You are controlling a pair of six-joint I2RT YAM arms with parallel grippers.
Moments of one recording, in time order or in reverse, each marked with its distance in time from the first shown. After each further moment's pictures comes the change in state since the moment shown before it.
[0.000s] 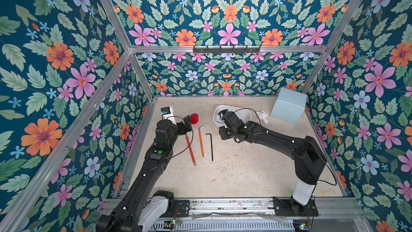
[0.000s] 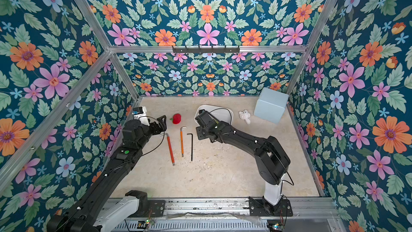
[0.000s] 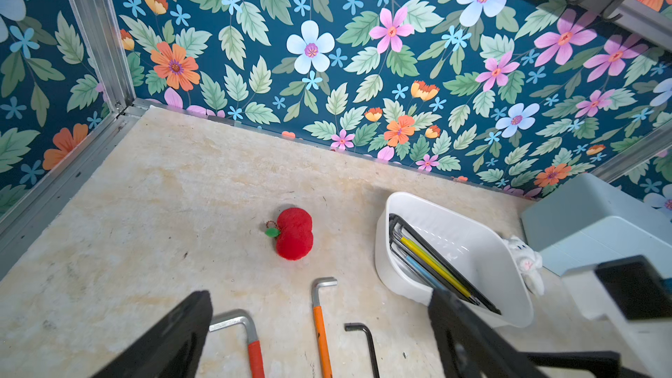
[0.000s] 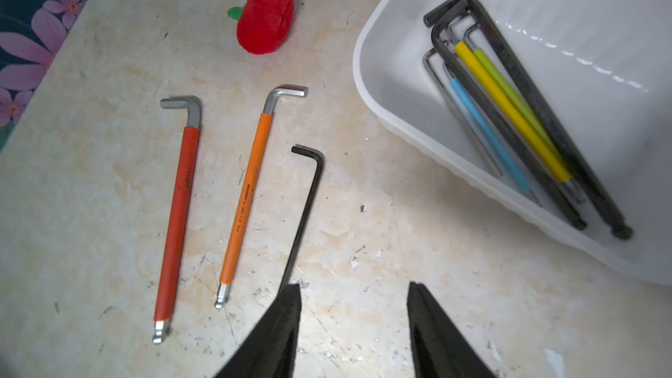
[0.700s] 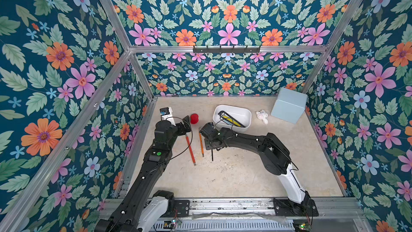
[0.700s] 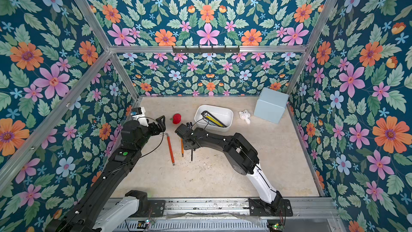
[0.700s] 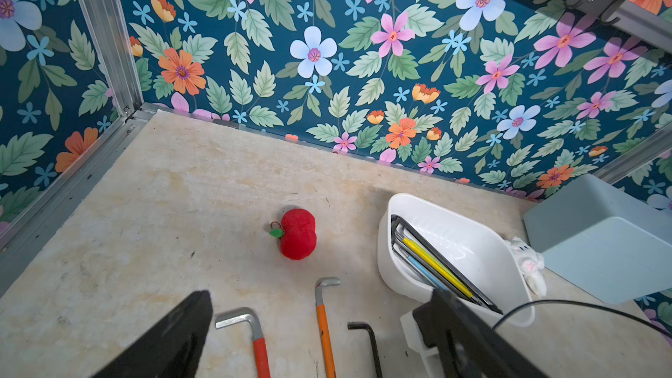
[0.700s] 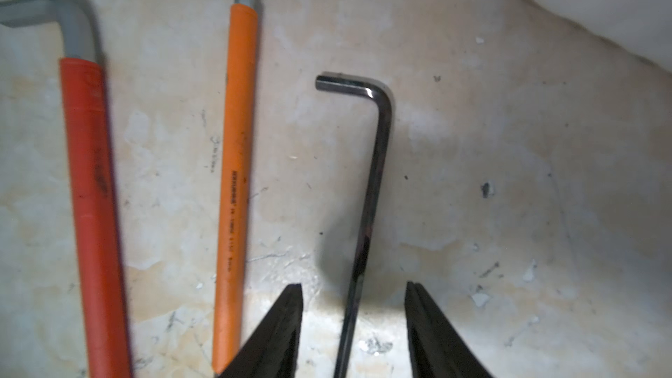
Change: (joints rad) left arm 0.000 -0.023 0.000 -0.019 -0.012 0.010; right arm 0.124 0.382 0.311 -0.194 0.089 0.178
